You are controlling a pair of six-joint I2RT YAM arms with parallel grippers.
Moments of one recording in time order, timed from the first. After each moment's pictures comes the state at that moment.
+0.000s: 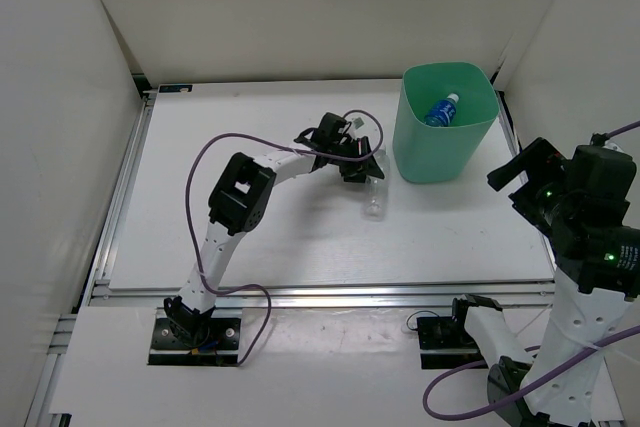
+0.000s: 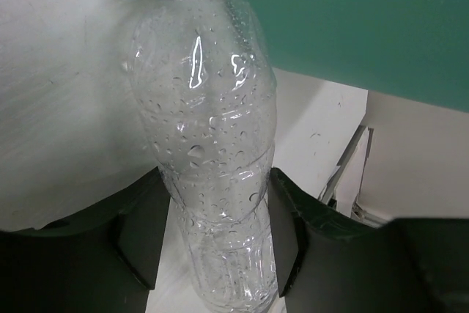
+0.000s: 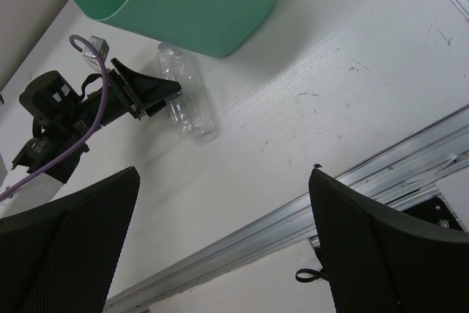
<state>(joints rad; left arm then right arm) -0.62 2.42 1.82 -0.12 0.62 -0.77 -0.15 0.89 1.66 -1.41 -0.01 0.57</state>
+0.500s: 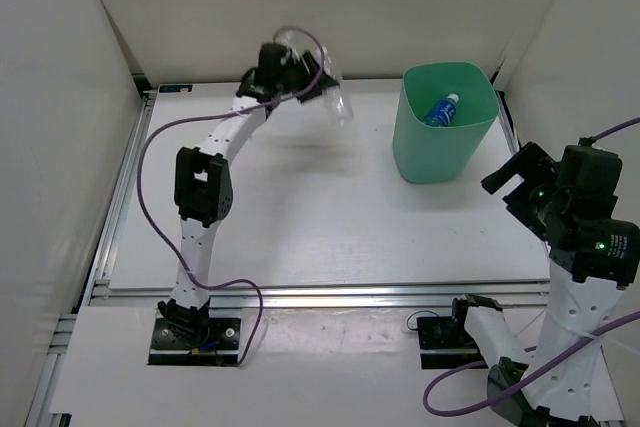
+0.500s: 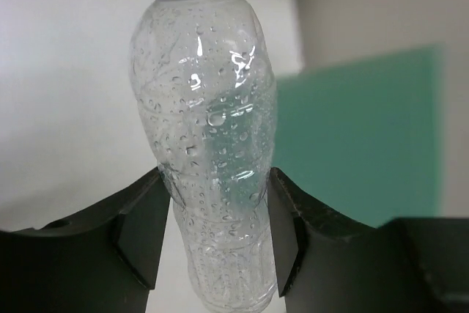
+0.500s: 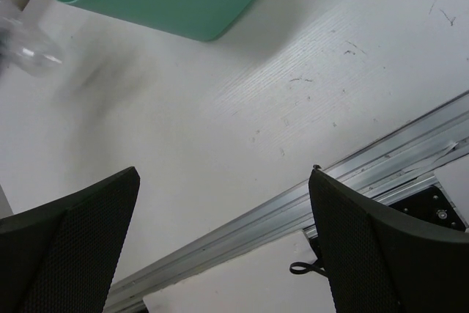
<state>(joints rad) -0.39 2.29 2.02 -0.22 0.46 -0.80 -0.15 0.88 1.59 -1.40 -0.02 0.56</state>
